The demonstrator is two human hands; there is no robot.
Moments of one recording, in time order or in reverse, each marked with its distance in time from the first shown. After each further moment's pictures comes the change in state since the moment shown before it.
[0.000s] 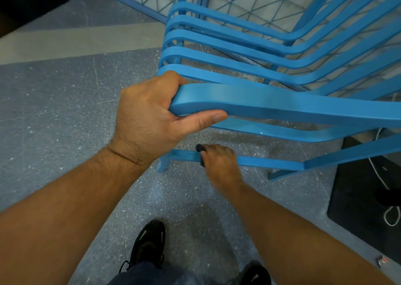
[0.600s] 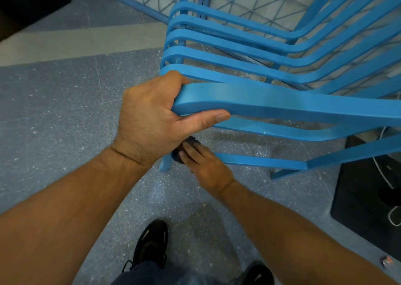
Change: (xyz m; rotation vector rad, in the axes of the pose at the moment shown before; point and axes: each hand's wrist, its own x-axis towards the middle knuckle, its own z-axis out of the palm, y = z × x) left_hand 0.000 -0.001 0.000 0.001 0.005 0.017; right_hand 0.004 -0.014 0.031 0.021 0.211 -0.420
